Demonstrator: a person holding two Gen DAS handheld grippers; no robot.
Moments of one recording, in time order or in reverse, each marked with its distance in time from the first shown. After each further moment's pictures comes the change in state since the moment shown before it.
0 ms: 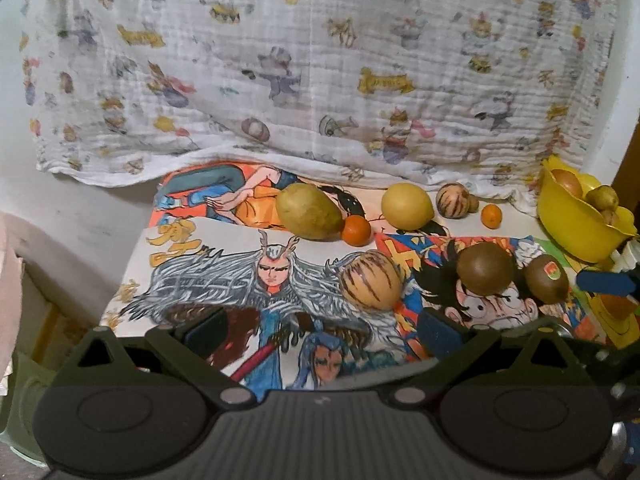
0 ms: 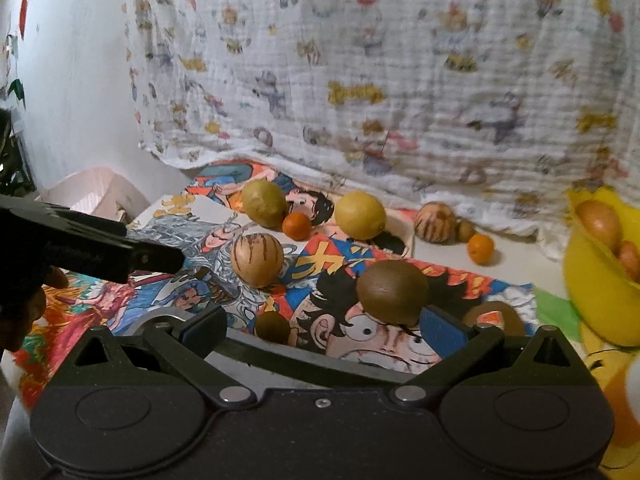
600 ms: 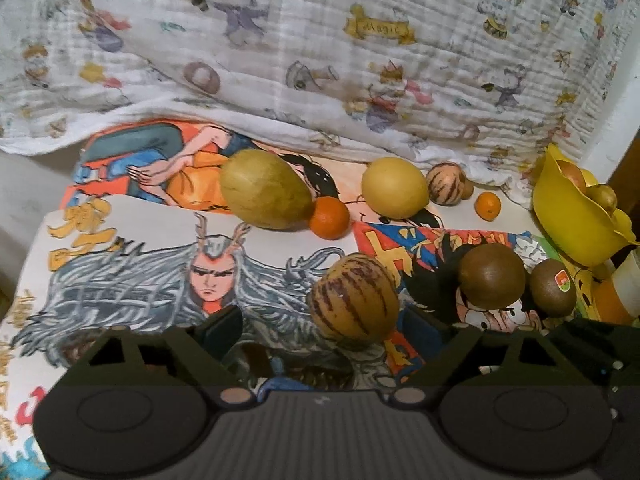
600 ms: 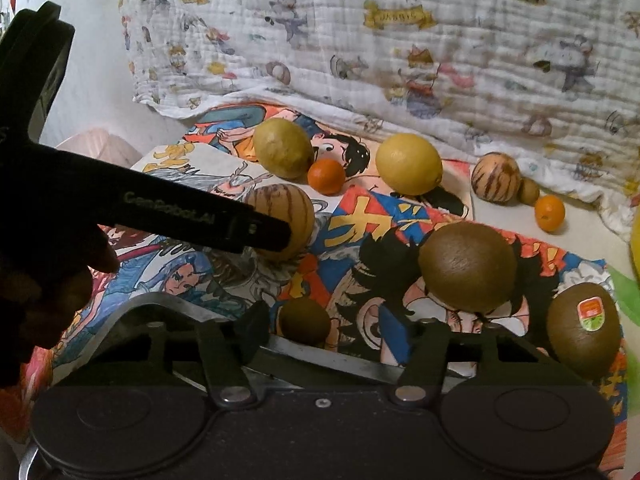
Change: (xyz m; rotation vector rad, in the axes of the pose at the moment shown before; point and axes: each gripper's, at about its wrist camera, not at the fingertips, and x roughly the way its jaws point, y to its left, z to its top) left arm 0.085 0.005 0.011 -0.034 0.095 -0.159; right arm 0.078 0.027 -0.006 -0.004 0.135 0.021
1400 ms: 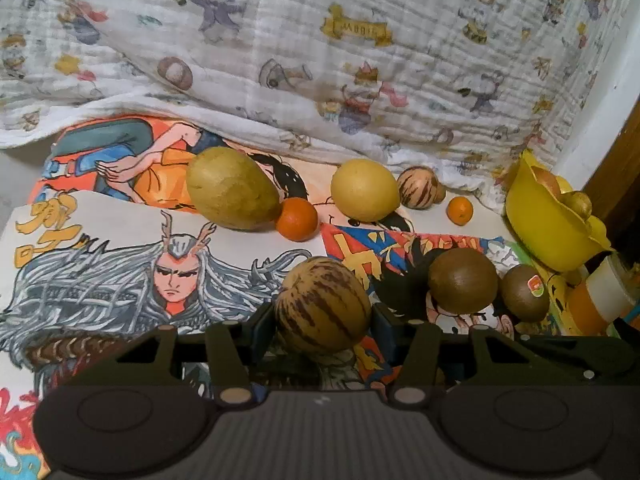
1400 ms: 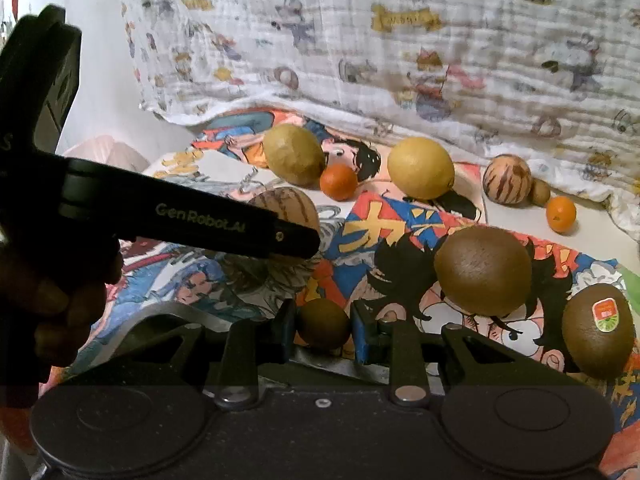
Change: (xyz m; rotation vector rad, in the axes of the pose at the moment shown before) left arm 0.000 -0.001 -0.002 -0.017 -0.019 -0.093; right arm 0.000 0.007 -0.003 0.013 -0.021 0.025
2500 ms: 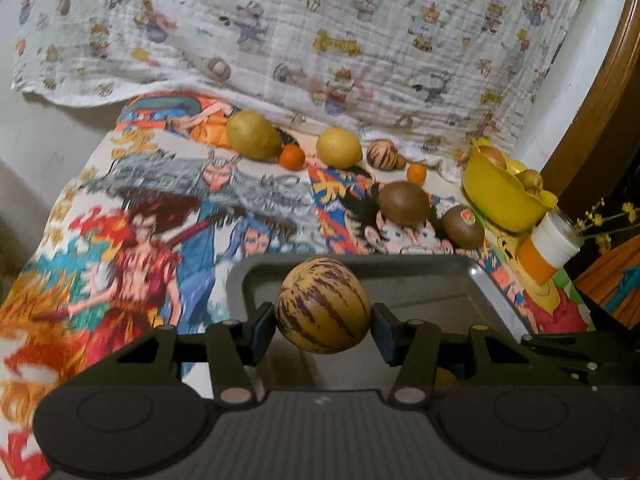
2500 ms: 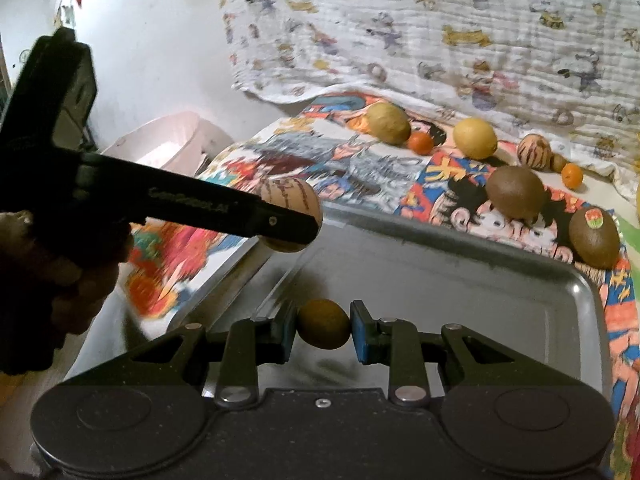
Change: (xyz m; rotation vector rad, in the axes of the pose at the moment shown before) left arm -0.119 -0.028 -0.102 -0.046 -0.042 0.019; right arm -0.116 0.056 -0.084 -0.086 0.023 0.141
